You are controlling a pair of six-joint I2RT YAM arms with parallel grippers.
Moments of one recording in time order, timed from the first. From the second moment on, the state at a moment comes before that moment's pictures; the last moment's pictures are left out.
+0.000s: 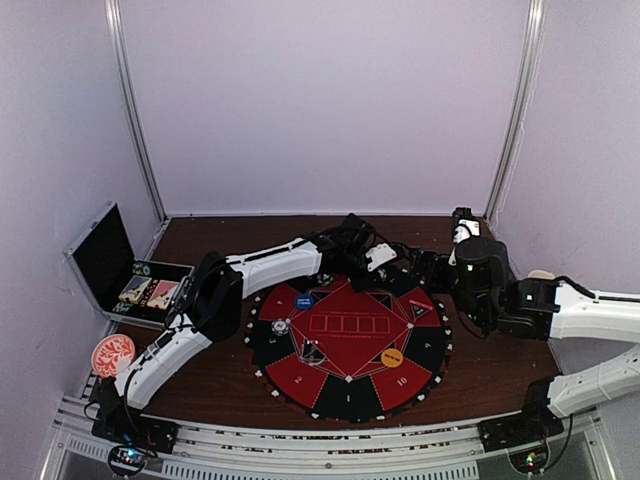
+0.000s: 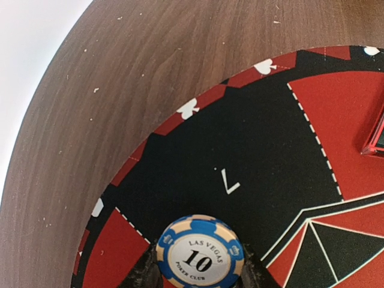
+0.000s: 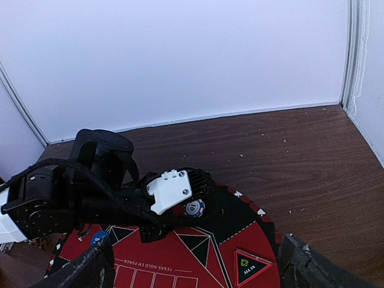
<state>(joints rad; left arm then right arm) -0.87 2.78 2.54 -0.52 0.11 0.50 0.95 1.07 0.73 -0.04 0.77 0.53</state>
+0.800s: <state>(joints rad) -0.88 2.79 2.54 -0.52 0.11 0.50 0.95 1.05 0.73 -0.03 0.77 0.53</state>
